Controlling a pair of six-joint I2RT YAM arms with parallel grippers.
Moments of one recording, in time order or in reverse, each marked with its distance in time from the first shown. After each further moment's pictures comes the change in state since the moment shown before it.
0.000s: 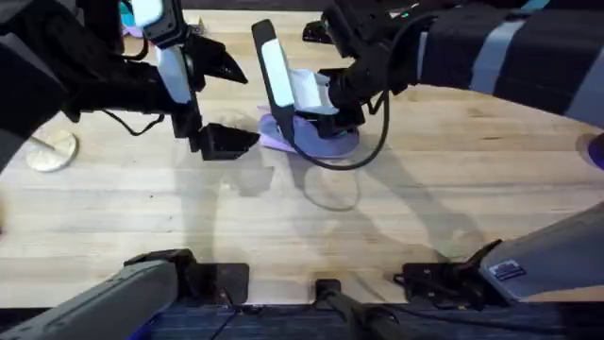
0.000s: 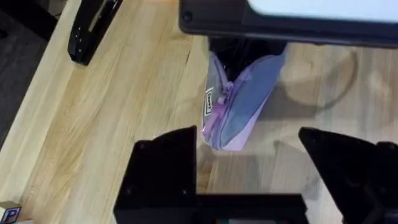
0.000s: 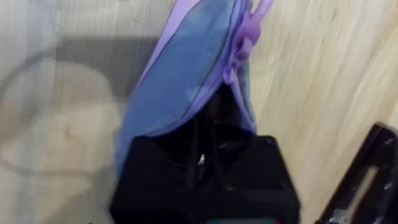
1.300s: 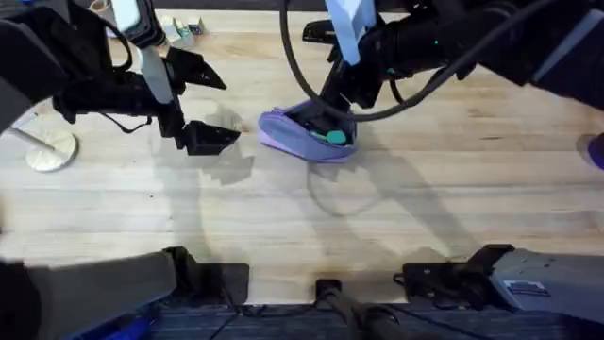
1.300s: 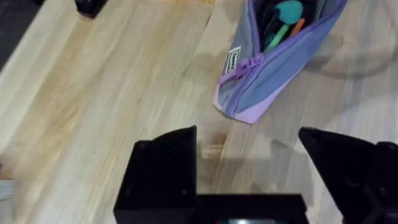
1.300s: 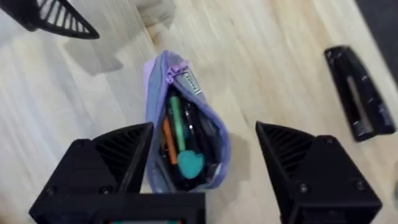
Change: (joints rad) left arm 0.168 0.187 0.000 0.016 0.037 0.120; right arm 0.006 -0.303 0.000 0.015 -0.004 0.742
